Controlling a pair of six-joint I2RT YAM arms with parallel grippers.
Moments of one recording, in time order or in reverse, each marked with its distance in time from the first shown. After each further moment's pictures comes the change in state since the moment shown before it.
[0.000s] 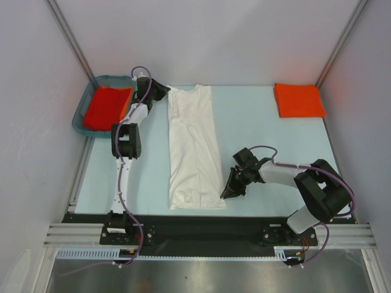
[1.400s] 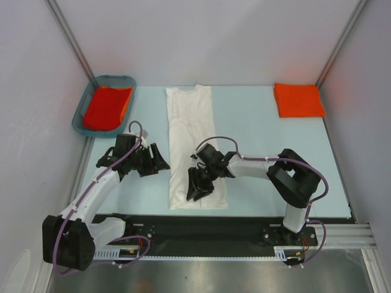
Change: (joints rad) left arm -0.143 -1.737 -1.690 -0.608 0.133 0.394; right arm 0.270 0.258 0.388 0.014 -0.145 -0.235
